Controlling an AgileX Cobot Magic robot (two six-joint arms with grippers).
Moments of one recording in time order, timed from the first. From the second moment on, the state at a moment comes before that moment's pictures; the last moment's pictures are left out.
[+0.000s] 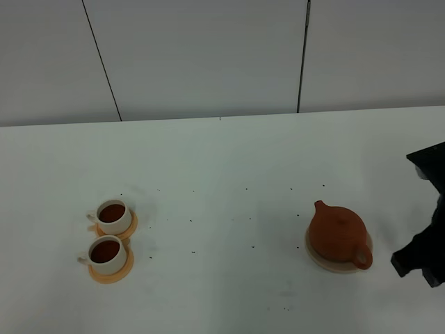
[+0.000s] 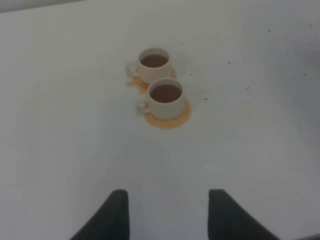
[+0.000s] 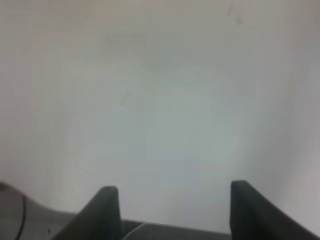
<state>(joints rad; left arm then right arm) -0.01 -0.01 -0.51 -0.07 1.05 0.18 0.42 1.41 -1.06 -0.09 1.20 0.08</state>
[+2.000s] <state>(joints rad) -0.01 -0.01 -0.51 -0.07 1.05 0.18 0.11 0.22 -0.49 0.09 1.07 0.00</state>
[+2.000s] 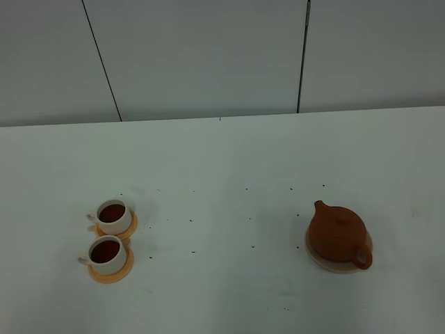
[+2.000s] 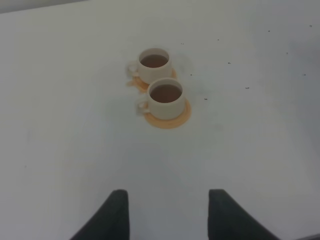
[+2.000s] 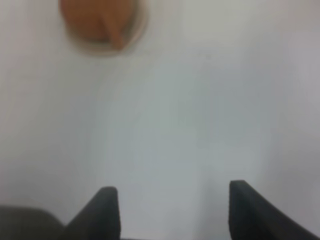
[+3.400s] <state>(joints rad) -0.01 -0.01 -0.51 -0.07 1.05 0.18 -0.01 -0.01 -0.49 0.09 1.07 0.00</state>
